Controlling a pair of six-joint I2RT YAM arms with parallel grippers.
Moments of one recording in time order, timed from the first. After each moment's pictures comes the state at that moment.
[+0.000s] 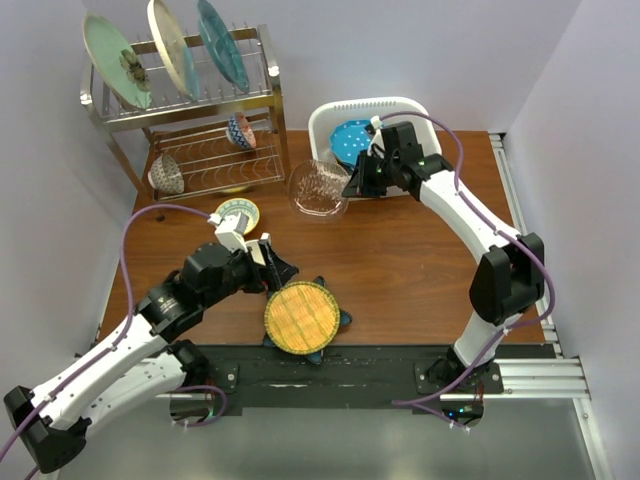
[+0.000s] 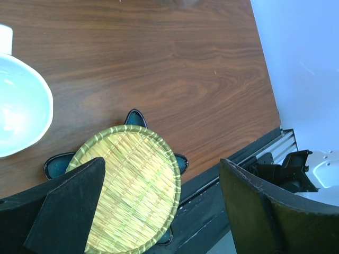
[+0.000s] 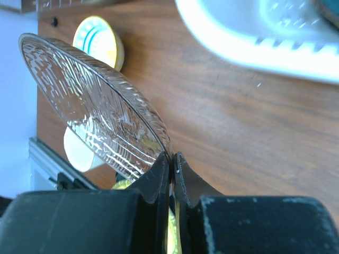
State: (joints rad) left arm -0.74 0.69 0.67 -0.41 -0.03 -0.76; right arm 0.41 1.74 1.57 -0.58 -0.34 0.47
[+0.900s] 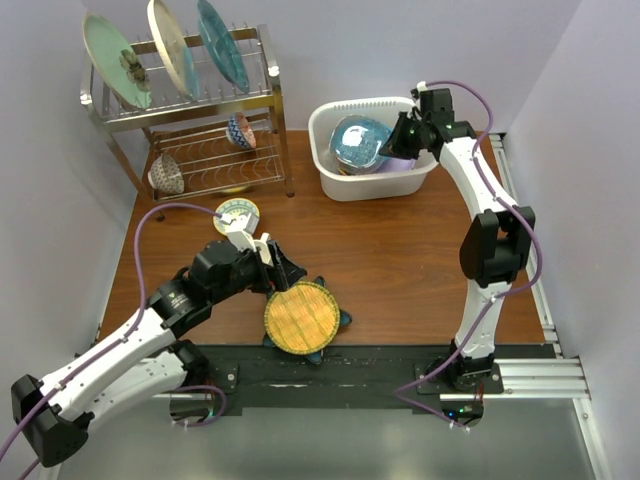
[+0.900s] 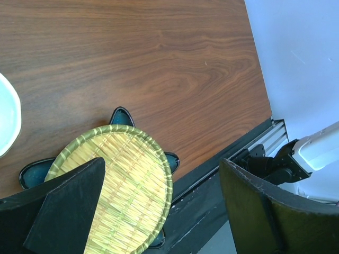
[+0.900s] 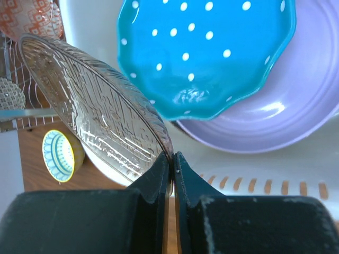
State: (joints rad) left arm -0.74 0.76 0.64 -0.32 0.04 -0.77; right arm 0.17 2.02 1.95 -0.64 -0.27 0.47
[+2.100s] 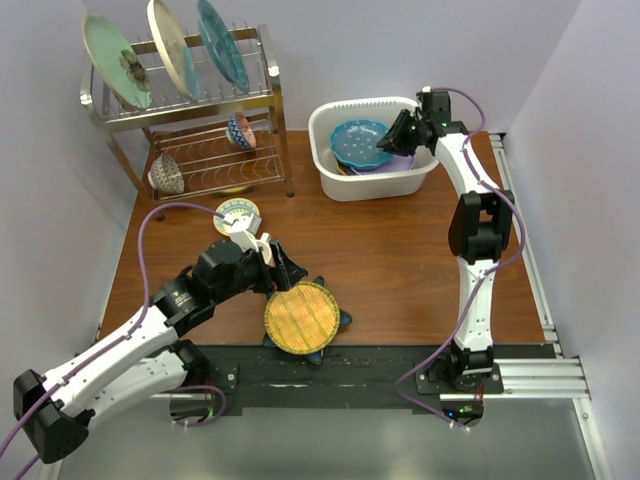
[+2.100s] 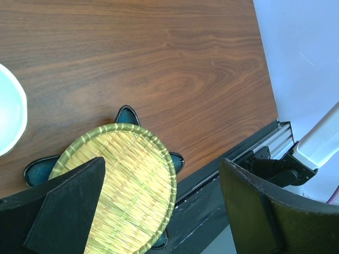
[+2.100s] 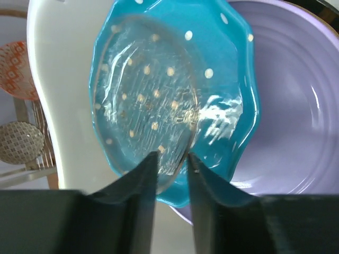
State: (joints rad) left arm -0.76 0.78 0.64 -0.31 0.02 -0.78; right arm 0.10 2.32 2.17 -0.57 -0.36 0.61
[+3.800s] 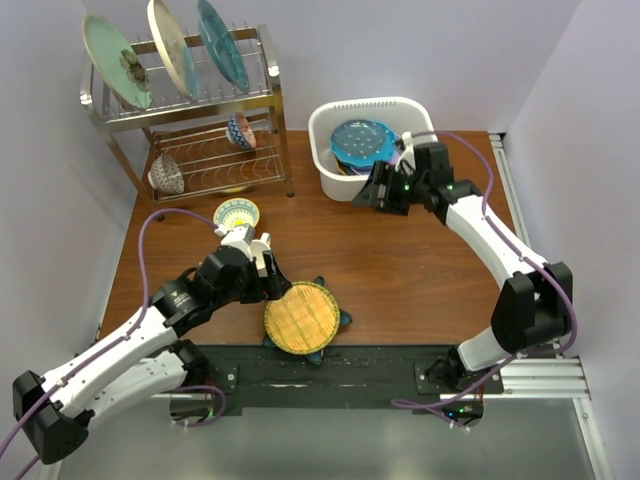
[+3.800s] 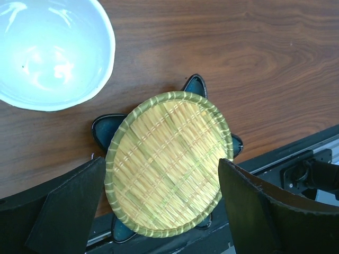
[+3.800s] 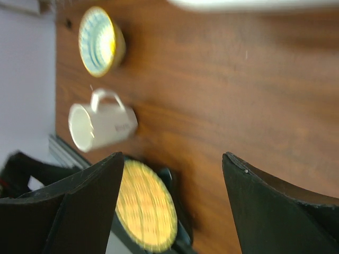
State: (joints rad) left arm -0.76 0.77 0.64 -0.56 -0.10 -0.78; right arm 0.29 1.53 1.27 -0.44 -0.46 0.52
